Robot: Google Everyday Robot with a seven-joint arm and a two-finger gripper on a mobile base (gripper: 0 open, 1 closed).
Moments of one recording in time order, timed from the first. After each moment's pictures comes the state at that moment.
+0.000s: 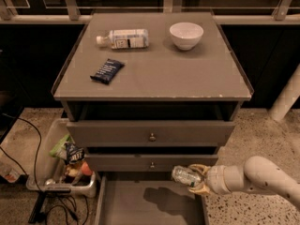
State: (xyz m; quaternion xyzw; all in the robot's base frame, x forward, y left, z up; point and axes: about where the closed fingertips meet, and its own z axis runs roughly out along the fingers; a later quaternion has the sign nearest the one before) arm 0.460 -0.181 0.467 -0.61 0.69 0.18 0.35
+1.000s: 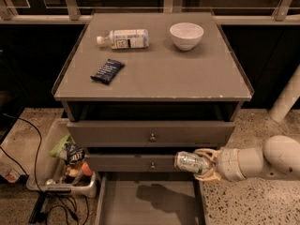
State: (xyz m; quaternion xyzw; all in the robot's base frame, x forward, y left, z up) arm 0.451 -0.186 0.592 -0.64 0.65 0.17 0.37
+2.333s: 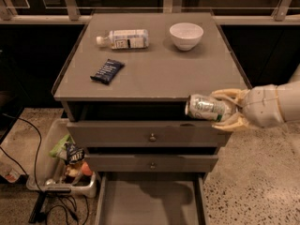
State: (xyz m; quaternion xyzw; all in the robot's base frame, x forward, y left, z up) arm 0.484 -0.198 0.820 -0.67 0.61 0.10 0.42
